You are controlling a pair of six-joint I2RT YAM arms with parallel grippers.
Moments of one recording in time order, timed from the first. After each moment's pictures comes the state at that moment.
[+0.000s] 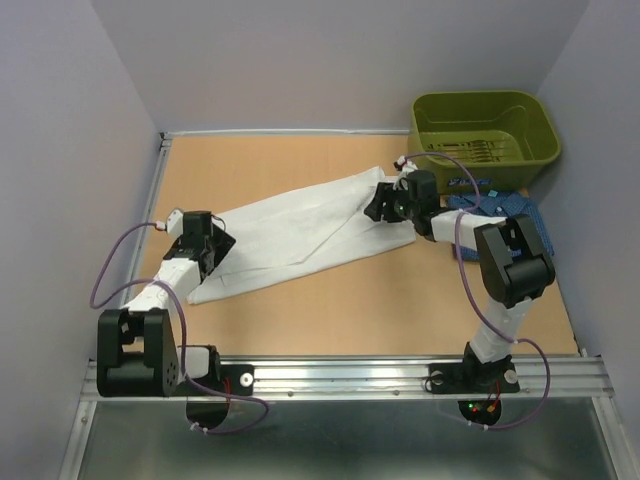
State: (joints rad) left arm -0.01 1.22 0.60 -0.20 -0.19 -0.88; right arm 0.31 1.84 1.02 0.30 -0.31 0.35
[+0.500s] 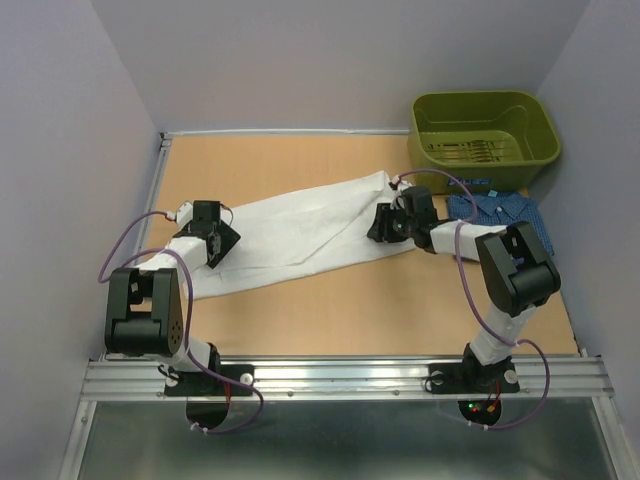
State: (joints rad) left arm -0.05 1.48 0.73 -0.22 -0.21 -0.87; right arm 0.35 1.78 0.90 0.17 -0.26 0.32
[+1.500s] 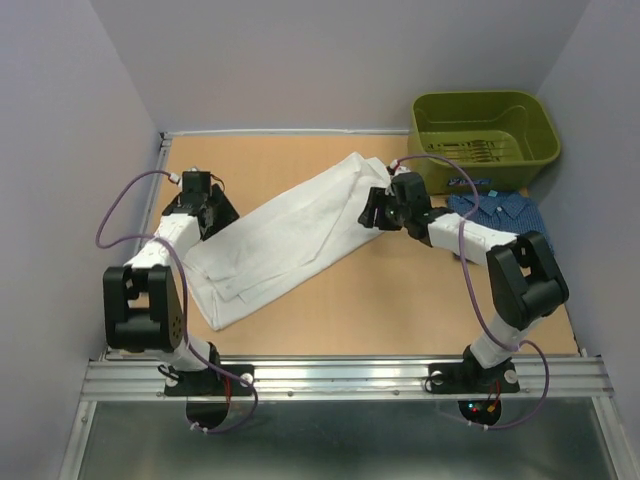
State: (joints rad) left arm -0.02 1.44 0.97 -0.38 -0.07 -0.58; right arm 0.42 1.69 1.04 0.01 -0.13 0.46
